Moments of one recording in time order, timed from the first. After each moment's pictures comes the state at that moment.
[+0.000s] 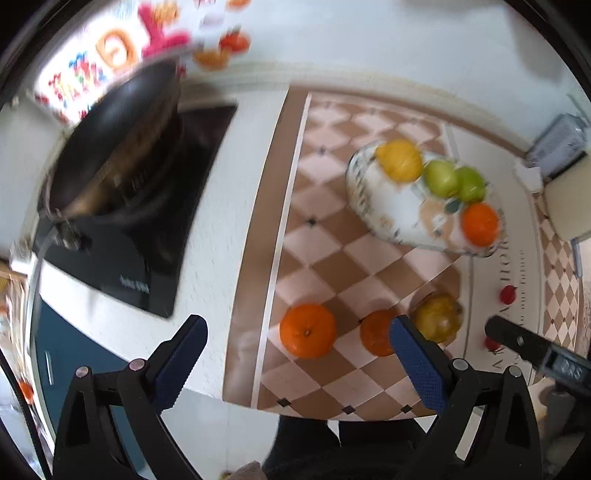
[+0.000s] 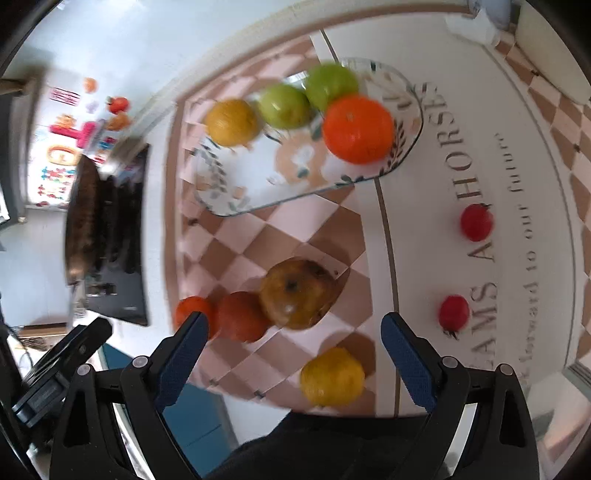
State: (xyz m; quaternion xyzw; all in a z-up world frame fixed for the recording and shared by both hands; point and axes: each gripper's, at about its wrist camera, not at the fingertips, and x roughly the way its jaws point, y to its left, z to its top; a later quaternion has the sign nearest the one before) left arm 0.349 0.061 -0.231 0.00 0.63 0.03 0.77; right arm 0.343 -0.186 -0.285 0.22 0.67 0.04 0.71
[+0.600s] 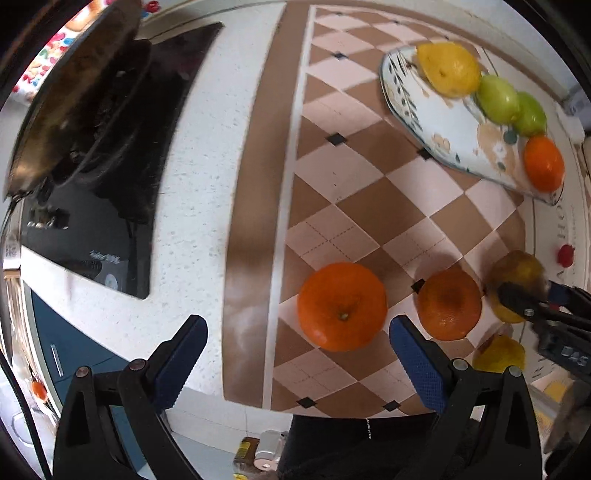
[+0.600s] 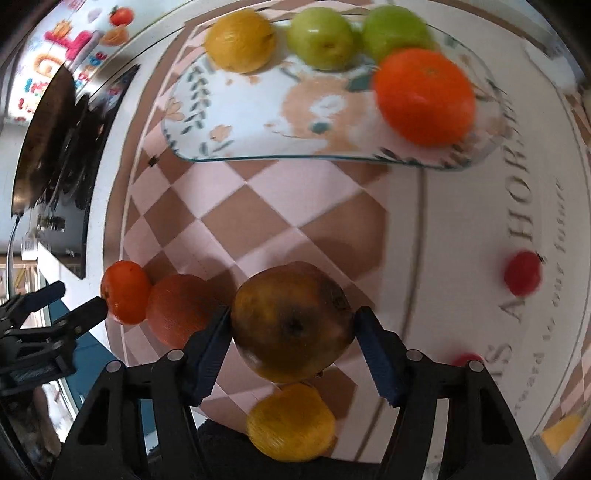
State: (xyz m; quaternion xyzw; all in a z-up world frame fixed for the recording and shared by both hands) left arm 0.360 0.065 -0.321 0.04 0.71 0.02 0.70; right arm 0.358 -0.150 -0.348 0.10 0.71 0.08 0.69
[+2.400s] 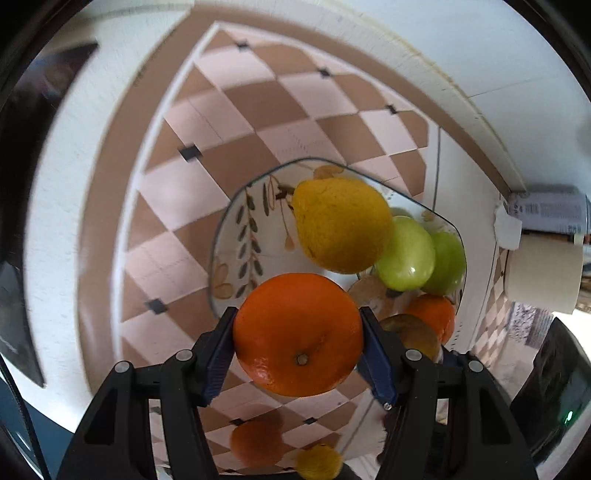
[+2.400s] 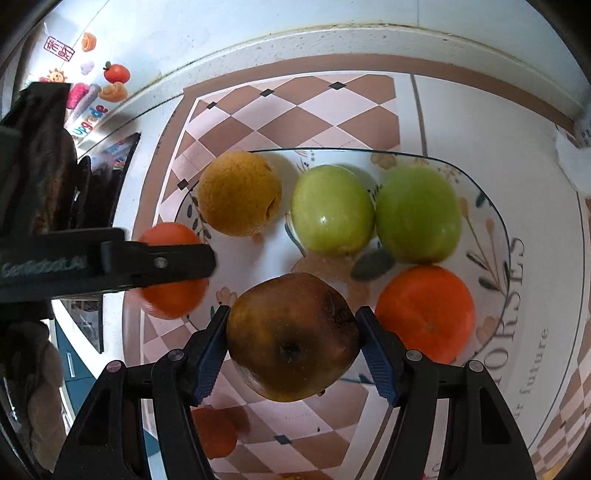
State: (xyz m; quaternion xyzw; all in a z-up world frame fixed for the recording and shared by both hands) left arm 0.527 0.004 -0.331 -0.17 0.73 -0.08 0.65; right arm 0.487 -0.150 -0.324 0.10 0.67 0.11 0.73
